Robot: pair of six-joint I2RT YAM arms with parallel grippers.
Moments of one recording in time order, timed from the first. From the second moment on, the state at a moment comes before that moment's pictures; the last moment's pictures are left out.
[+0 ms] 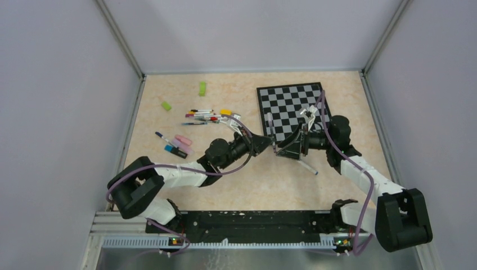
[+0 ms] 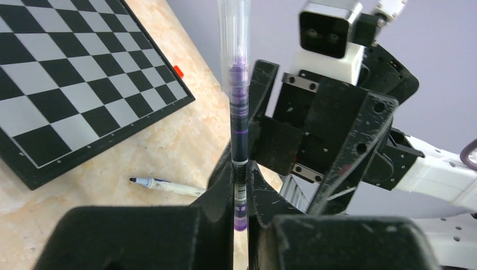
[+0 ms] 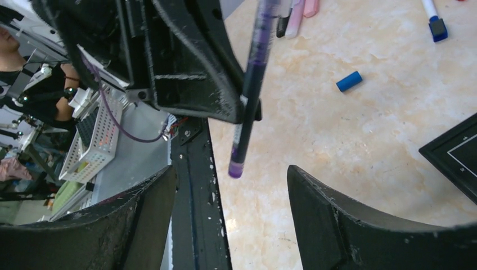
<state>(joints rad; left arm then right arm) -0.90 1.45 0.56 0.99 0.05 -0.89 0.22 1.12 0.52 0.37 -1.19 0.45</state>
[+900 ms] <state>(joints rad) -0.97 1.38 0.54 1.04 -0.06 -0.78 0.22 1.16 0.67 -0.11 -1.20 -0.03</state>
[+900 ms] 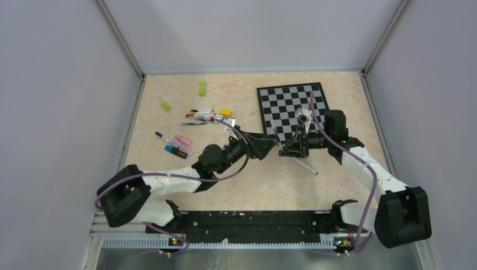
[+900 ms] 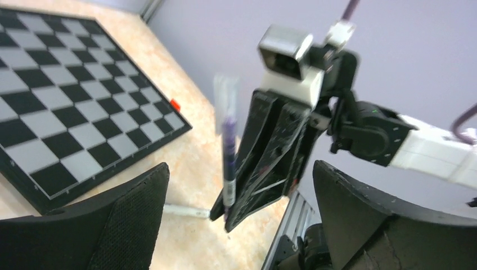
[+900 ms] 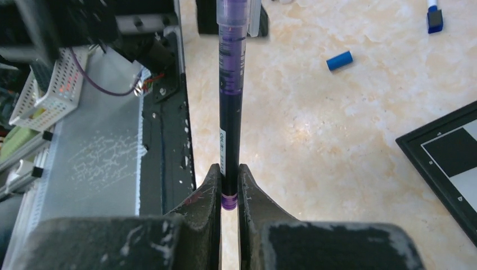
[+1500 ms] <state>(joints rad) -0.83 1.30 0.64 0.72 0.09 -0.85 0.22 1.20 0.73 -0.49 -1.13 -0.43</state>
